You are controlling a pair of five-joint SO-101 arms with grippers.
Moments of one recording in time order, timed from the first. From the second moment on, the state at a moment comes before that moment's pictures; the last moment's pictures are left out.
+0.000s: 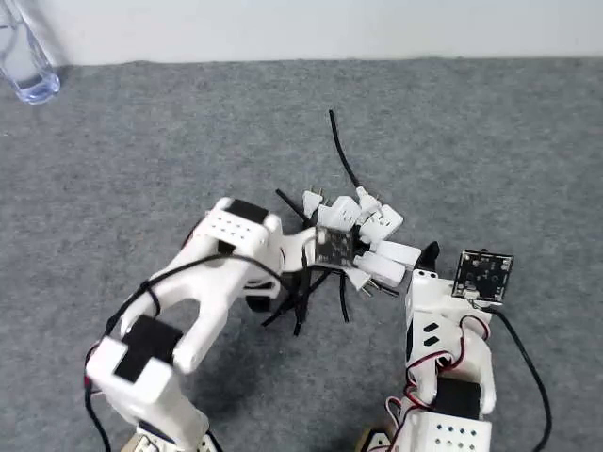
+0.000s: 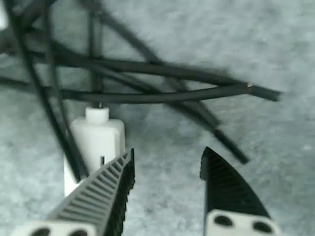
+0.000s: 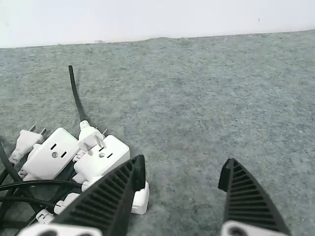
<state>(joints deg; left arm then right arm) 19.3 11.5 21.9 69.6 -62.2 6.9 -100.3 95.6 36.1 -0.2</state>
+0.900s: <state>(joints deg) 13.3 21.8 -1.2 76.8 -63.3 6.8 -100.2 95.6 35.9 -0.2</state>
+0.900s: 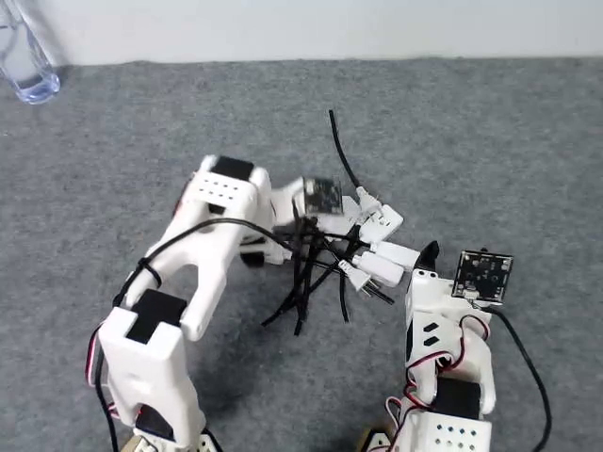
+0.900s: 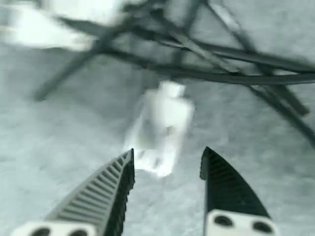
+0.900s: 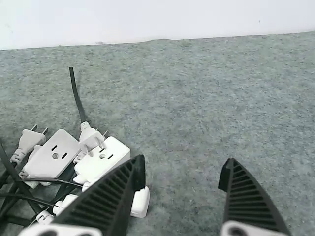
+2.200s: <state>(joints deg) 7.1 41.6 -22.3 86.3 -64.5 6.8 -100.2 95.6 35.9 -0.2</state>
